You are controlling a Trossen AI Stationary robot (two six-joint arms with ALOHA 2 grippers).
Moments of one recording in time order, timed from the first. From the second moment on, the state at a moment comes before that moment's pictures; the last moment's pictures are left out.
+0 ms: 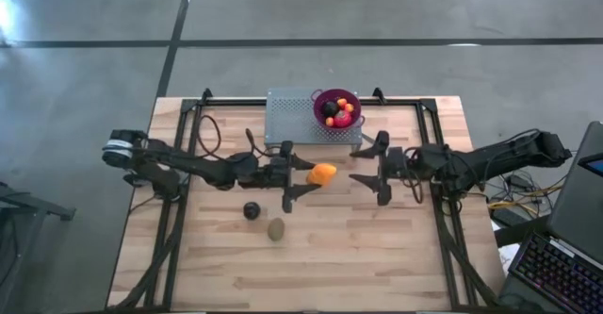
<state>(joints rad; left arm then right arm) -0.09 1.50 0.82 0.82 -0.10 -0.02 0.13 0.92 0.52 0.44 0.19 0.05</state>
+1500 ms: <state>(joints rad) -0.07 1.56 0.93 0.75 -0.13 0.05 0.13 1.18 0.70 0.52 0.14 0.00</state>
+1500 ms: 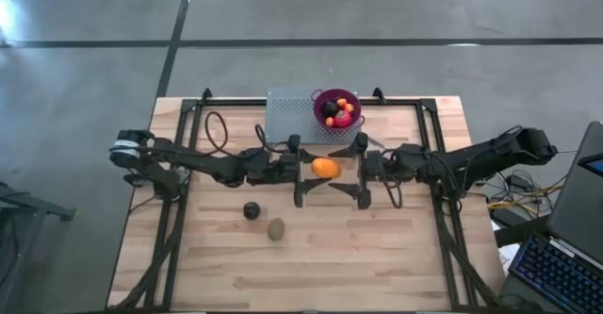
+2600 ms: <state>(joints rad) -0.07 1.59 0.94 0.75 -0.08 0.03 0.13 1.26 0.70 0.58 0.18 -0.03</state>
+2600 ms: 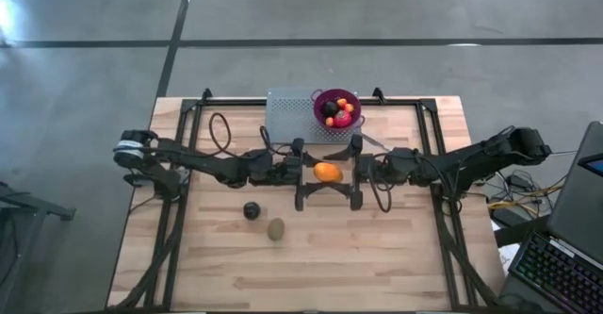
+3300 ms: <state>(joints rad) -0.07 1.59 0.94 0.75 -0.07 0.03 0.13 1.26 0.70 0.58 0.18 -0.03</state>
